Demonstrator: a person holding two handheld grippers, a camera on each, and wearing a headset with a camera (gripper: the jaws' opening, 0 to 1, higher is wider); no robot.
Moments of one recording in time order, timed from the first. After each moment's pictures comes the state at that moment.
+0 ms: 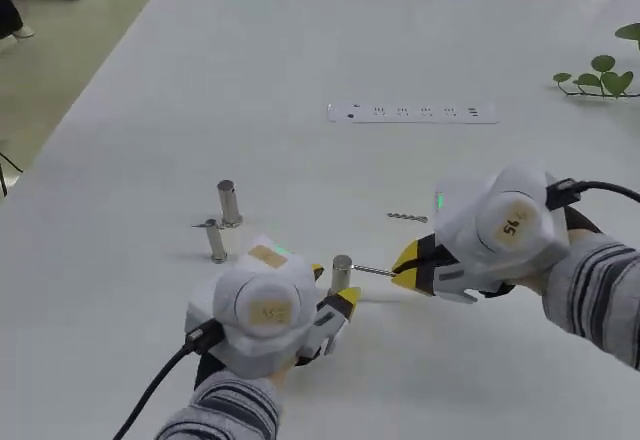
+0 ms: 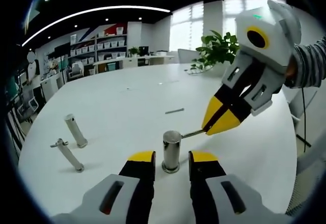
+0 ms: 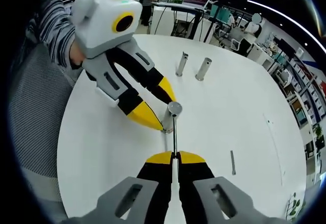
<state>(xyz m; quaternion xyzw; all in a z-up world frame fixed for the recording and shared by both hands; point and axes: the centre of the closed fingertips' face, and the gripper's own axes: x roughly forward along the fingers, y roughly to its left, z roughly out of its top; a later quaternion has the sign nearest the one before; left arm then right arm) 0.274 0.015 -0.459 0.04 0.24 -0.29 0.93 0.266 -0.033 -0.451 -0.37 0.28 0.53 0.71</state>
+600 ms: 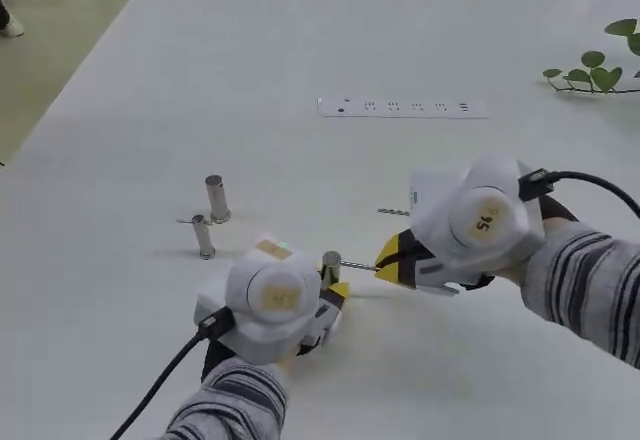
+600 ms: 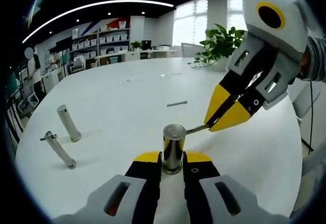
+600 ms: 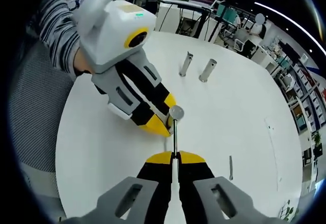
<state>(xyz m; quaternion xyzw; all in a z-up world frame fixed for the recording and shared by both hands) 0.282 0.011 -0.476 0.04 0.25 -0.28 0.92 0.268 -0.025 -0.450 -0.40 0.28 0.54 0.69</state>
